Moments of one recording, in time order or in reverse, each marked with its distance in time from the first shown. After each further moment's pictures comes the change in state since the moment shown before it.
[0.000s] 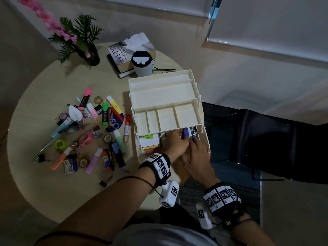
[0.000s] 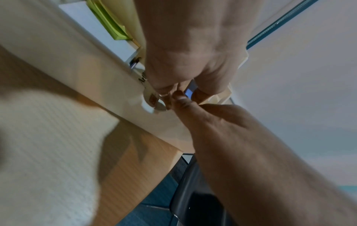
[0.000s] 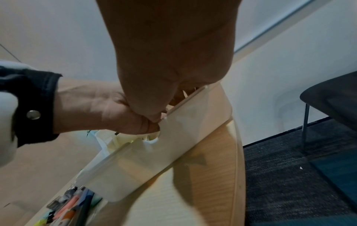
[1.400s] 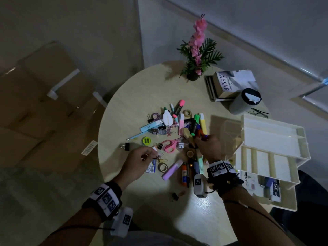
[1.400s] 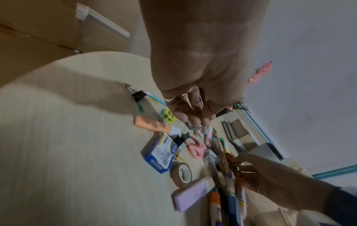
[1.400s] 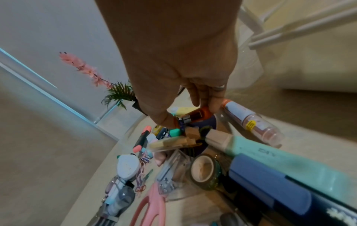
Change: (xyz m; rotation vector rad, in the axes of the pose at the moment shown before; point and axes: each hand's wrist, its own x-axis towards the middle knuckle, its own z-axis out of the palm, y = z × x) left_hand -0.082 -0.233 -0.404 -0.169 0.261 0.103; right_hand 0.155 -0.290 0.113 0.199 -0.030 0.210
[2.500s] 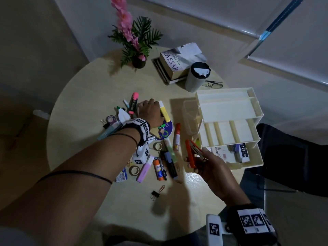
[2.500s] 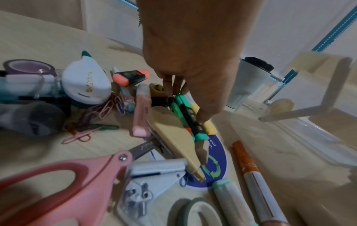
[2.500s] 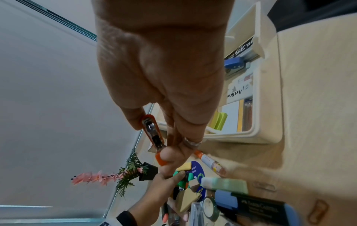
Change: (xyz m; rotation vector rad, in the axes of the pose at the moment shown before) left_hand 0.220 0.099 0.161 1.095 -0.175 0.323; right_hand -0.143 0.066 -0.100 1.152 -0.238 0.227
